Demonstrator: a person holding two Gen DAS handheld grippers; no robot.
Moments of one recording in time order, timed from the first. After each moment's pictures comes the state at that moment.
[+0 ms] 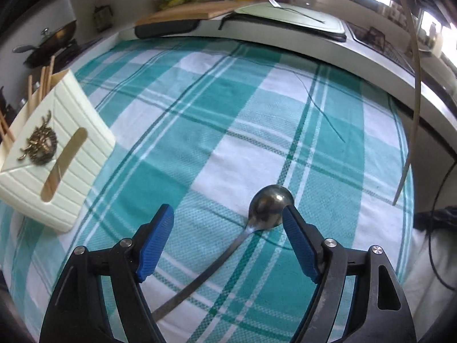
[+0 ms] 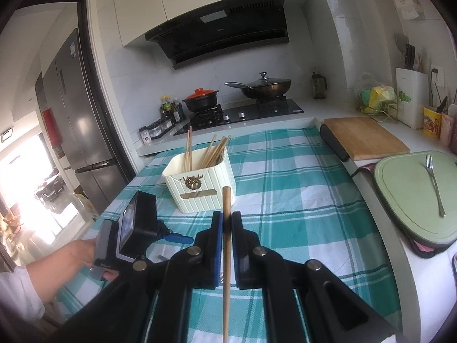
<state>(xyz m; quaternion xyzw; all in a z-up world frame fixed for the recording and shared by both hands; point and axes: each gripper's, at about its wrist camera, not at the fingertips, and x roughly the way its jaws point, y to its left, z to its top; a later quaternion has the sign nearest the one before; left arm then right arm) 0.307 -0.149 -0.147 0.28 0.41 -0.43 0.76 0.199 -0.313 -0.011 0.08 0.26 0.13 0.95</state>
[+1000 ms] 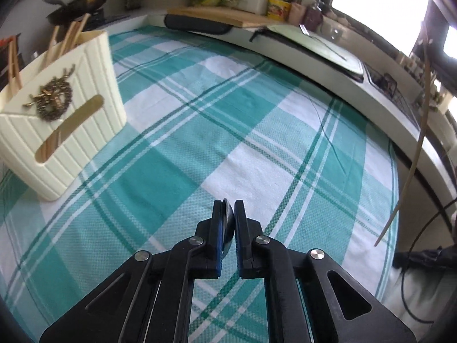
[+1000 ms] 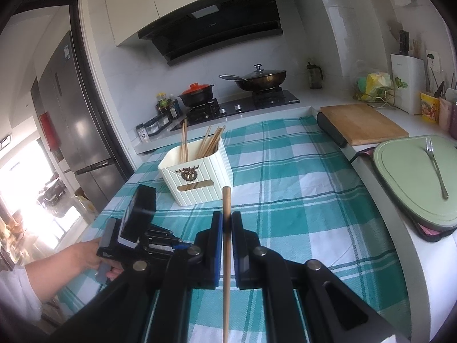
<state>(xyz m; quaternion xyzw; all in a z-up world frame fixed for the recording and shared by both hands) 0.332 -0.116 -0.140 0.13 0.44 -0.41 0.79 0.202 -0.315 -0.026 0.10 0.27 0.13 0.95</state>
